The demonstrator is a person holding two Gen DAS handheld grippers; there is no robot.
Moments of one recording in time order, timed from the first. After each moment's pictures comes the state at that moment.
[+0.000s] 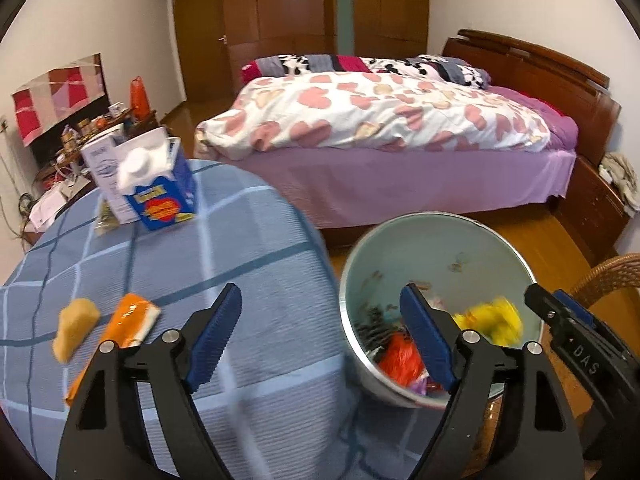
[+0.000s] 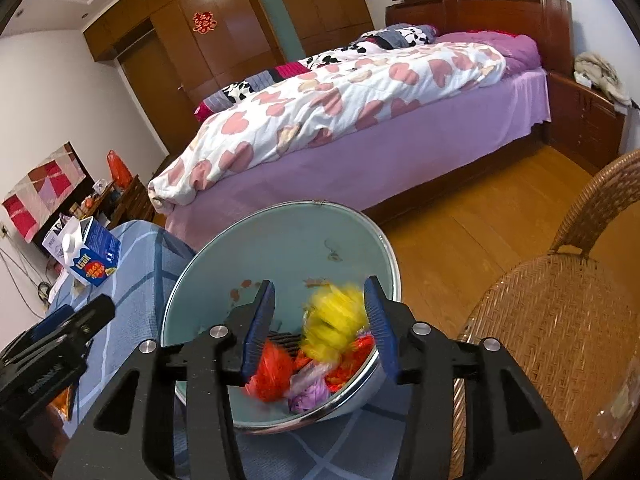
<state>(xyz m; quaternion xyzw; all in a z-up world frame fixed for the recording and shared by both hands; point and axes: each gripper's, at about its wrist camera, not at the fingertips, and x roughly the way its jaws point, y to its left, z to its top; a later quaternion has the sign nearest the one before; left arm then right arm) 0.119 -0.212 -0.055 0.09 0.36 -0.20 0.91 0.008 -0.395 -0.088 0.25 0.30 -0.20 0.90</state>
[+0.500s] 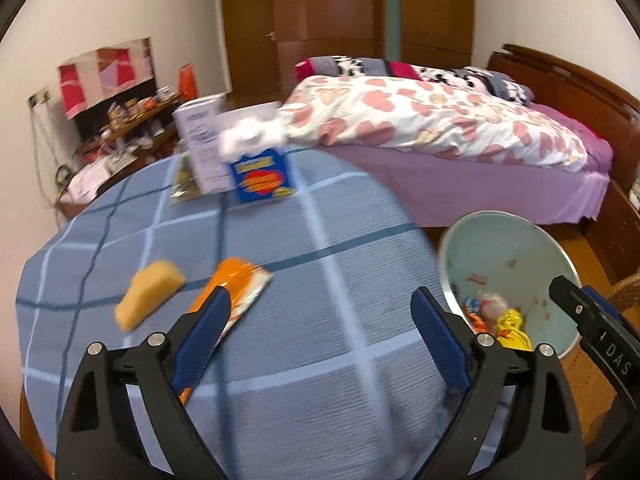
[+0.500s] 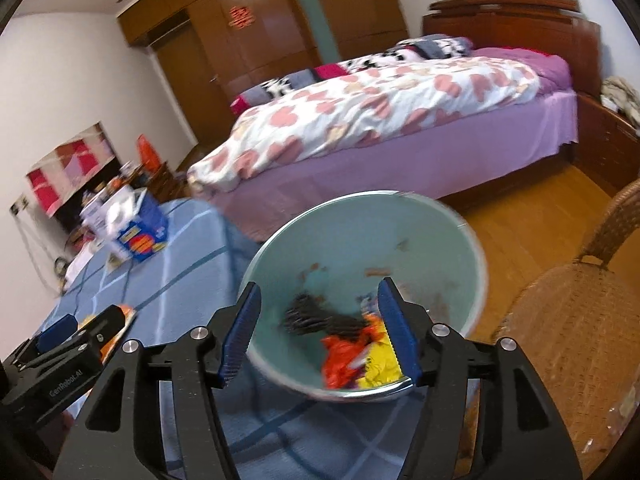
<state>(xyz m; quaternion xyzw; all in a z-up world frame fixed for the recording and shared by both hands) 0.116 -0.120 -0.053 0.07 0.36 -0.12 0.92 0.021 -0.322 -0.070 0.22 0.30 -0.14 0.92</state>
